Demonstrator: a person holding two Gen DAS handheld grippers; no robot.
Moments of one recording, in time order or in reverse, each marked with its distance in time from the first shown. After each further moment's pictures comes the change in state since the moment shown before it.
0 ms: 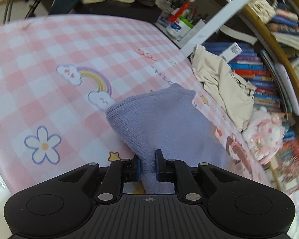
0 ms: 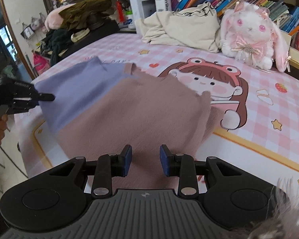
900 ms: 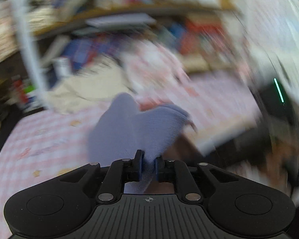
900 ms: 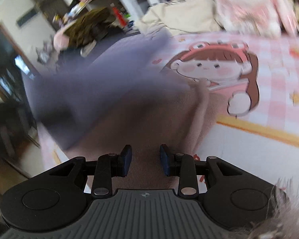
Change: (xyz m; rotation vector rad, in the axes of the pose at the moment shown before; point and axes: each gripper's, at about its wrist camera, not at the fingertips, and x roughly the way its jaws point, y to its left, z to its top) left arm -0.036 -0.240 -0.153 1.179 0.067 -0.114; right arm 0.015 -0.064 -0.004 0.248 0.026 0.260
